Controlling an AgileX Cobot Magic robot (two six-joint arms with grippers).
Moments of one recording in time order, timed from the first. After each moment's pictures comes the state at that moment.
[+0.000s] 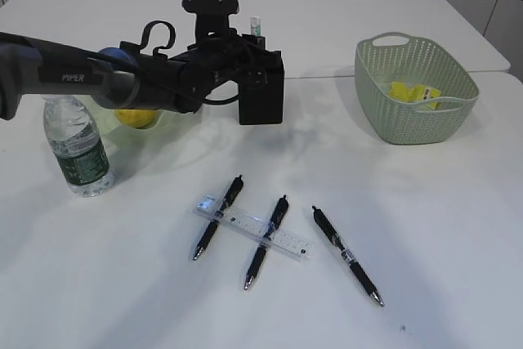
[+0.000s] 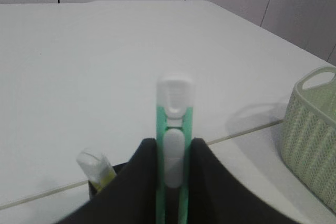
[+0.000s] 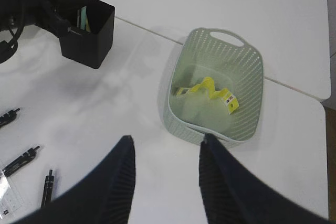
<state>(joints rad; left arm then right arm) -0.47 2.43 -1.77 -0.11 -0.41 -0.08 0.26 1.23 -1.21 -0.17 0.72 -0.09</state>
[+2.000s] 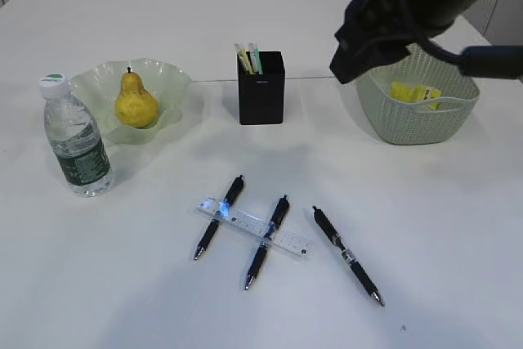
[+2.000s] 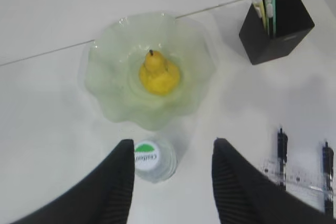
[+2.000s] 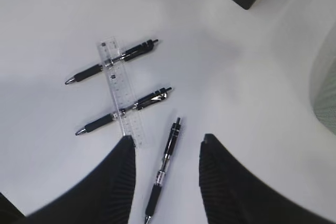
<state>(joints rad) -0.30 1.60 -1.78 0.12 1.10 -0.13 0.42 1.54 -1.46 0.14 1.04 -0.32</state>
